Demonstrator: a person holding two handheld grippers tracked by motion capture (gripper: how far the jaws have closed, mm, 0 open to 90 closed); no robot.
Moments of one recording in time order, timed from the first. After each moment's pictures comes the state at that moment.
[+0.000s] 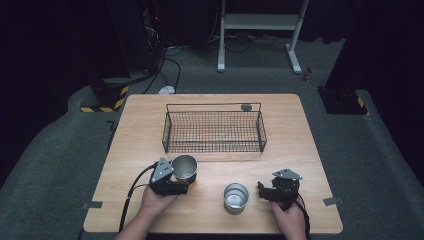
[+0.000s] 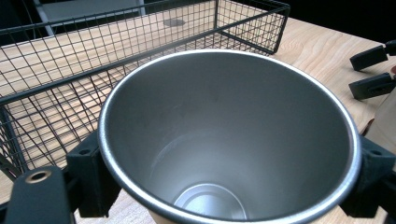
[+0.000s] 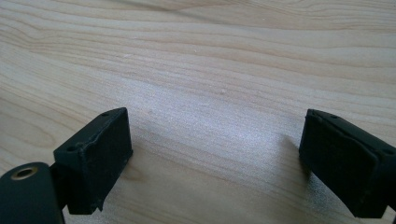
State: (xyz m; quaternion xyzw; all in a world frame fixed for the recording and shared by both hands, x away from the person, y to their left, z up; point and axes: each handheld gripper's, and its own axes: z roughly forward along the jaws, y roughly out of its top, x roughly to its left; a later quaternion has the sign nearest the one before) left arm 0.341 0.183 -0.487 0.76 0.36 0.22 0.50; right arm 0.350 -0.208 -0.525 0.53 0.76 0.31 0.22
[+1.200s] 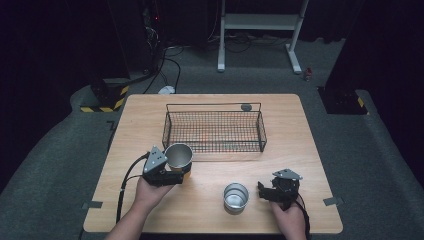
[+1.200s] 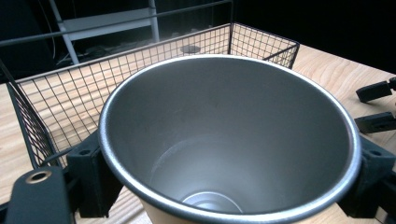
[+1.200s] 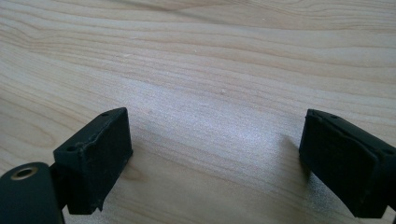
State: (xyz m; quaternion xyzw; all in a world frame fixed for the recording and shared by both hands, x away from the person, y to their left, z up) left arm 0.350 0.193 -0.446 0.74 0.36 0.24 0.51; right arm 0.350 -0.208 -0.525 0.53 0.76 0.31 0.22
